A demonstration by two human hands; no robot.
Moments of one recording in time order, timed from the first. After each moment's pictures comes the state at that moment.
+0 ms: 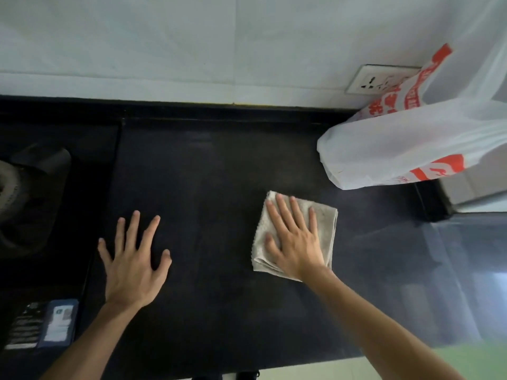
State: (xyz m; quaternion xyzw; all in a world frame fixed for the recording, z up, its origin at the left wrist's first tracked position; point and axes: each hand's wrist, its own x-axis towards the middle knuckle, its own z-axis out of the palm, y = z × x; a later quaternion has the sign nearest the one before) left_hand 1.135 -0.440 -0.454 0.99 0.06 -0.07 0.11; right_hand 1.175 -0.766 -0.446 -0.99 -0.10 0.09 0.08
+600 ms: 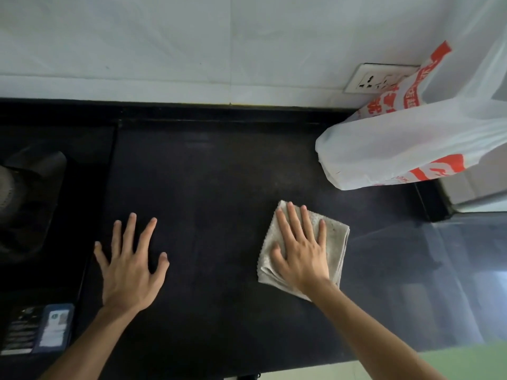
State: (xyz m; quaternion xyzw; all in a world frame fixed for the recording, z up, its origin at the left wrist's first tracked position) left_hand 1.136 -0.442 -0.455 0.99 0.06 -0.06 0.10; right_hand 1.155 -0.778 -0.444 -0.99 -0.04 0.10 0.08
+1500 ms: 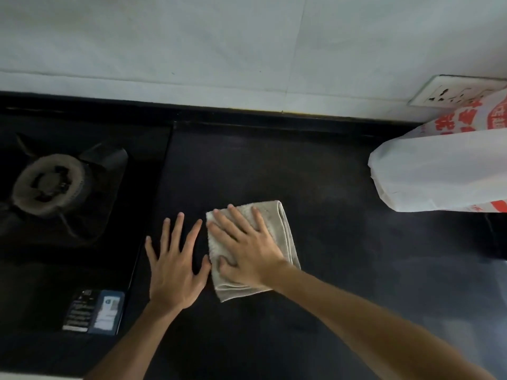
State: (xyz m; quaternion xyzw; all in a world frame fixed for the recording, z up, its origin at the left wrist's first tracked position) left_hand 1.134 -0.441 -0.454 0.99 0.07 -0.08 0.09; right_hand 1.204 -0.626 -0.447 -0.91 -0.39 0.11 0.07
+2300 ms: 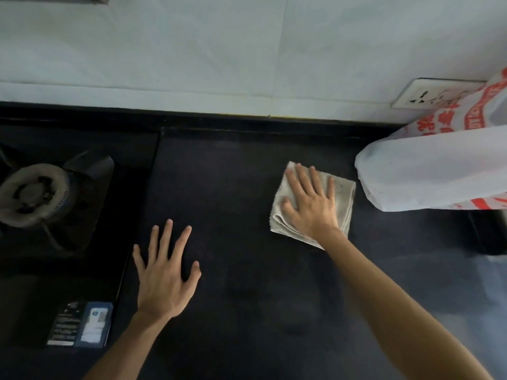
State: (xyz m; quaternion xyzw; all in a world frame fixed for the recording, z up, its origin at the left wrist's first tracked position) left_hand 1.135 -0.439 -0.459 0.99 0.07 -0.08 0.09; right_hand 1.289 -0.741 -0.454 -0.99 -0.10 0.05 0.07
